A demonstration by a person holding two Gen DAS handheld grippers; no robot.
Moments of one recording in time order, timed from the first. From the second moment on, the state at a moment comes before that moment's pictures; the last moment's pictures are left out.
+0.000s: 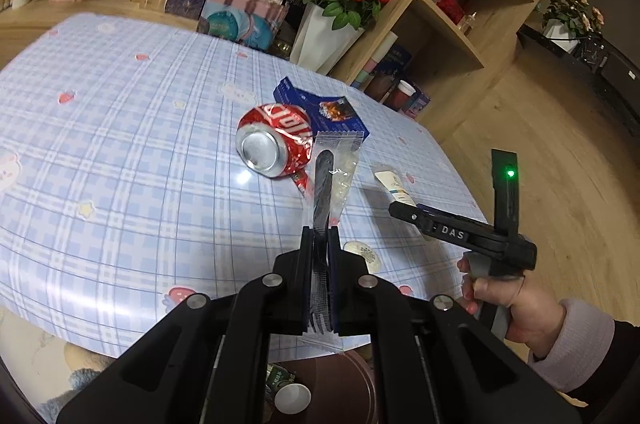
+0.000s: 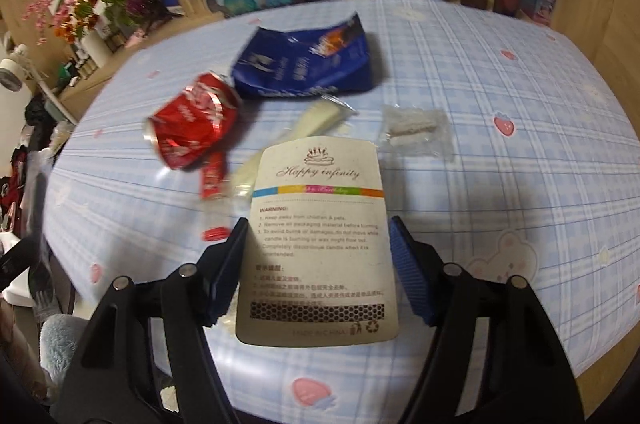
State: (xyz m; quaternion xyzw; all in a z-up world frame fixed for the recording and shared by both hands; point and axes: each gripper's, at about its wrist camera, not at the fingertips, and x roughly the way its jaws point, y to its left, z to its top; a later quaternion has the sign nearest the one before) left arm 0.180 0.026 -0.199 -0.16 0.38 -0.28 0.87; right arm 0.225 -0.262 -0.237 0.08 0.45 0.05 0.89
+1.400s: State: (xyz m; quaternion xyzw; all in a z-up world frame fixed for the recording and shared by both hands) left arm 0.069 0.035 -0.152 -0.14 0.35 -0.26 0.89; right arm 0.045 -0.205 -0.206 0.02 0.39 0.20 0.90
